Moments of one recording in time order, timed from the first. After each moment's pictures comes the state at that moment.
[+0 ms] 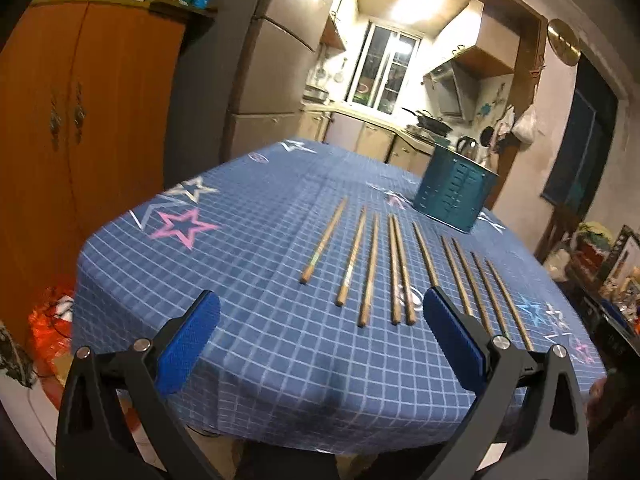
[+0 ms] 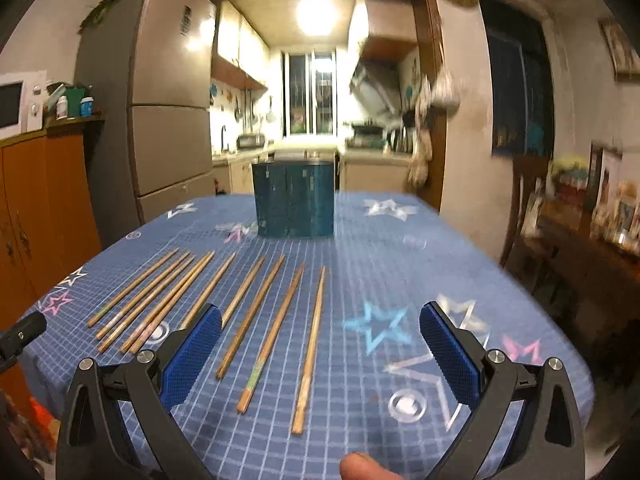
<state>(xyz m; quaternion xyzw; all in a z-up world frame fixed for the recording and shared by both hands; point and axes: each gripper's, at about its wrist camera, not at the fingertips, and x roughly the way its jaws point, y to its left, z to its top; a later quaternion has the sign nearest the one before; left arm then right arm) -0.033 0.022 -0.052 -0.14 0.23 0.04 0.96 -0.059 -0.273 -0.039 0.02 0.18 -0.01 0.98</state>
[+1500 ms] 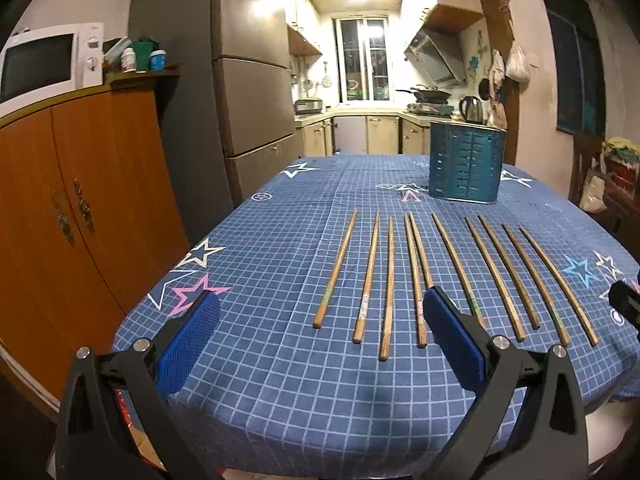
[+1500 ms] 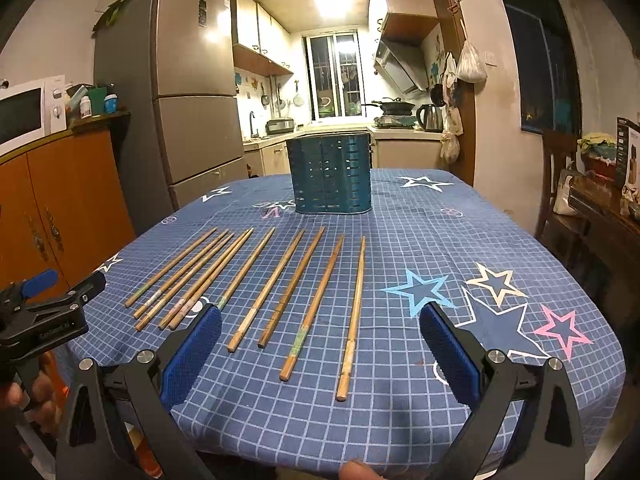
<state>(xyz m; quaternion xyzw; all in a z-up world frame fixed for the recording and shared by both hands) -0.005 -0.012 -0.034 0.02 0.23 0.06 0.97 -0.069 -0.263 -0.051 0.04 0.21 0.05 0.98</state>
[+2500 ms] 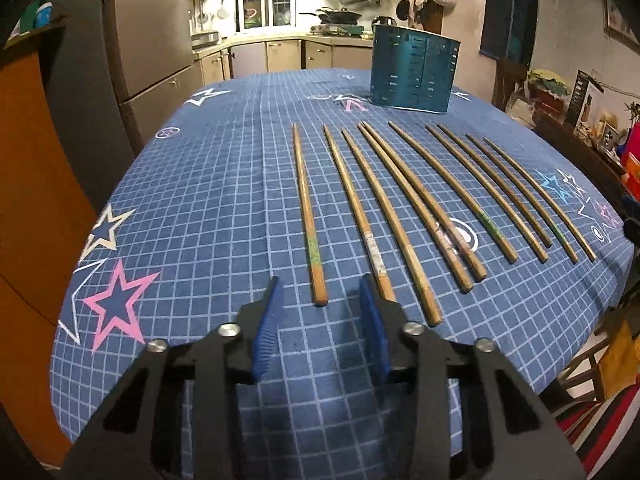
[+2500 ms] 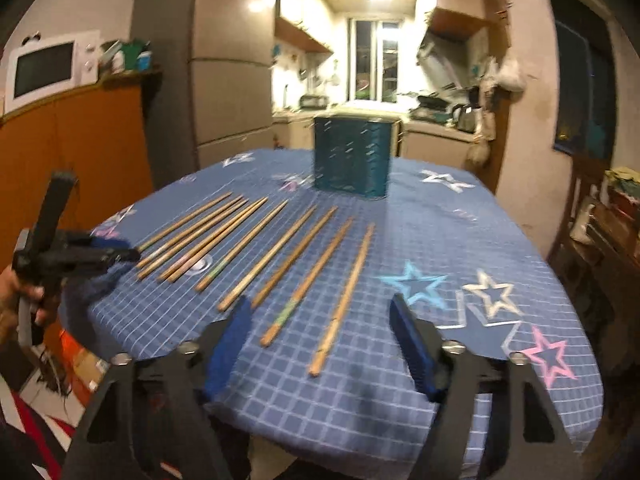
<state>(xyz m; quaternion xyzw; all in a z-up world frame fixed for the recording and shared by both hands) 0.077 0.038 -0.080 0.05 0.38 -0.13 0.92 -0.070 -0.274 -0.055 -0.04 0.25 0.11 0.96</state>
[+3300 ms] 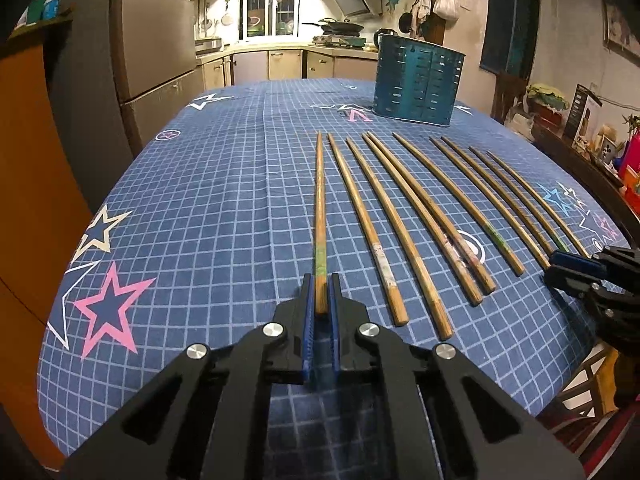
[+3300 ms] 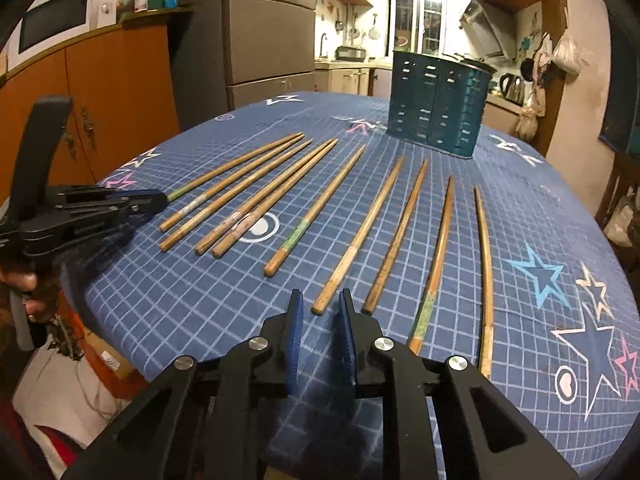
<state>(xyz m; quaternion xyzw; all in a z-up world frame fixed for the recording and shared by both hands) 0.081 0.048 -0.082 0.03 0.35 -0.13 0.92 -0.028 -0.183 -0.096 -0.07 0.33 0.14 0.93</state>
